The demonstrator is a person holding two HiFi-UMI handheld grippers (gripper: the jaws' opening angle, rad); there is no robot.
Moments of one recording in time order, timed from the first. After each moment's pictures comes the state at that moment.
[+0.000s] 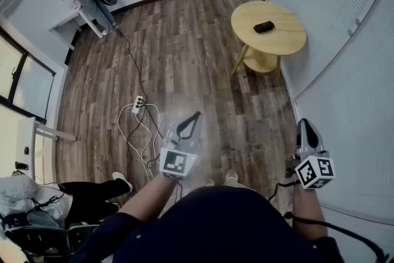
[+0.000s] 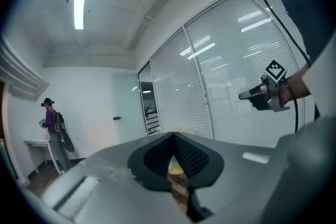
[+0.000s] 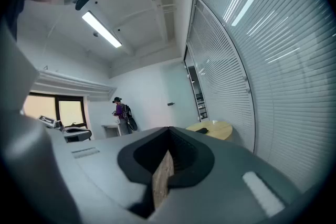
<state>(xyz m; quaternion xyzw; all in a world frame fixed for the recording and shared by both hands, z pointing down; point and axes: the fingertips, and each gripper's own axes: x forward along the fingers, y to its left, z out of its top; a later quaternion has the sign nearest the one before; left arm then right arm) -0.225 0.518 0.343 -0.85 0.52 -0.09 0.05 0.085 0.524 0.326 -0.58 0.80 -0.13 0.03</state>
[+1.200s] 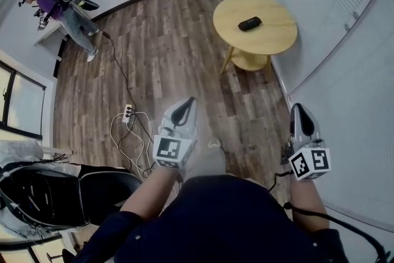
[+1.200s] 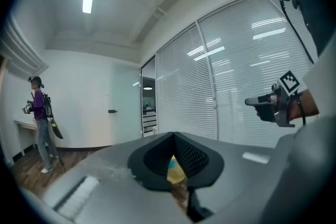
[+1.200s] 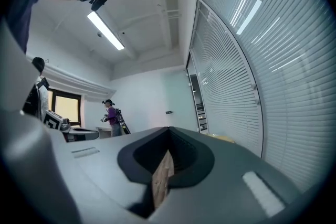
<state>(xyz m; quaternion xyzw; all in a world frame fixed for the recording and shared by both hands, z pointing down) -0.168 0.361 0.366 -0.86 0.50 -0.07 0.01 0.120 0.395 0.326 -0.58 0.81 -0.07 0.05</state>
